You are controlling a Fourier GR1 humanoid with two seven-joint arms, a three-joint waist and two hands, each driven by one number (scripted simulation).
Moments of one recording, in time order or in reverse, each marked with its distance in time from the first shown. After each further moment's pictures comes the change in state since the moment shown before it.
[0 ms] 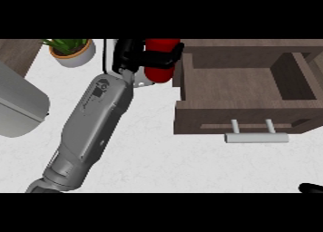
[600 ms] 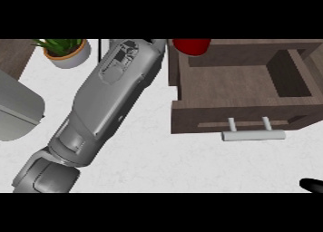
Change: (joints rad) left arm -0.342 0.000 -0.079 0.150 0.058 0.159 0.161; right arm -0.047 -0.013 -0.001 0.005 -0.005 -0.011 0.032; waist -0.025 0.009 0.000
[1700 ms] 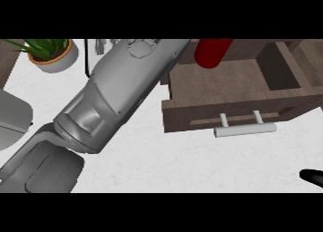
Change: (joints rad) left arm -0.290 0.000 -0.183 0.372 0.200 0.170 -0.052; right arm -0.080 -0.045 -0.002 0.037 -0.016 0.012 0.019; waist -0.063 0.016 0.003
